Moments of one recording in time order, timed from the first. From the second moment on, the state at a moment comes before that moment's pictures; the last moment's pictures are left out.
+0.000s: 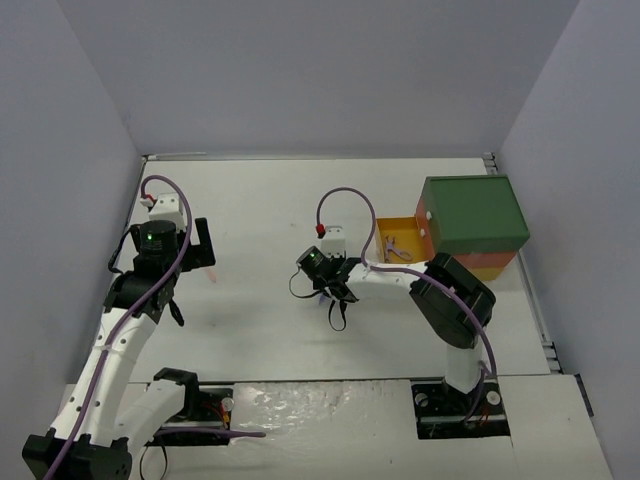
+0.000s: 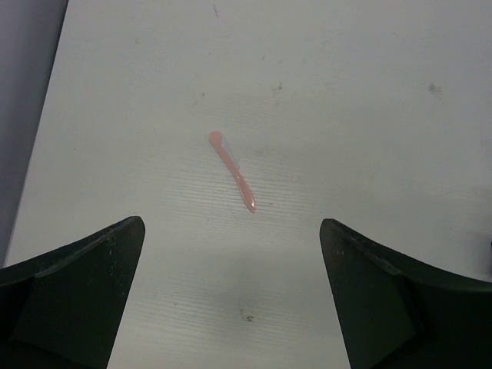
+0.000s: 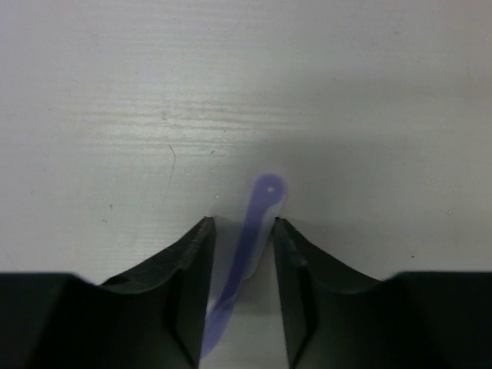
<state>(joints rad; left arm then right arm) -0.17 0.87 0.91 -0.59 -0.24 -0.18 0.90 1.87 1.05 -0.19 0.54 0.73</state>
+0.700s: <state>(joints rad) -0.17 0.87 0.91 -0.59 -0.24 -0.18 0.77 1.67 1.08 -0.22 0.46 0.43</state>
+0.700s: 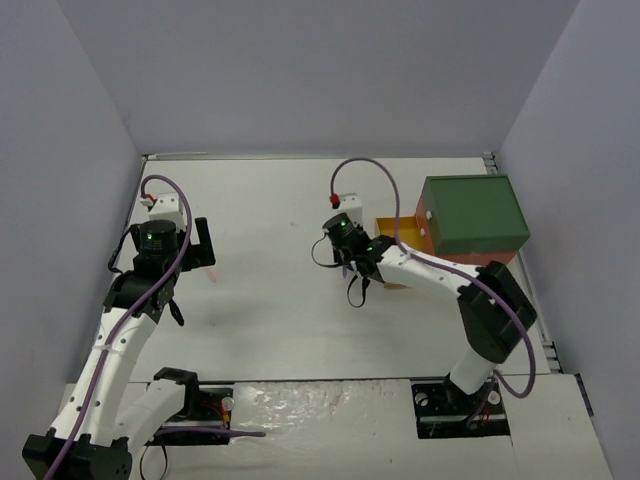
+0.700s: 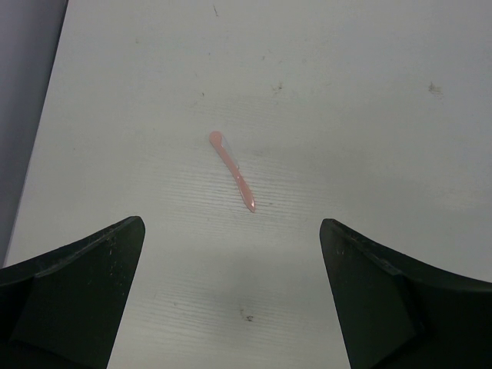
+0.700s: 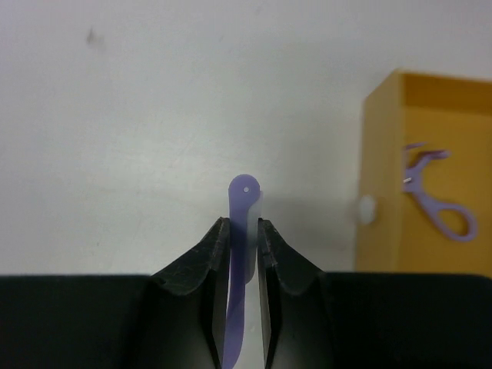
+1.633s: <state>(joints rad) -0.17 1.30 1.01 -0.69 -0.25 -0.47 0.45 1.27 0.98 -0.30 0.29 0.22</state>
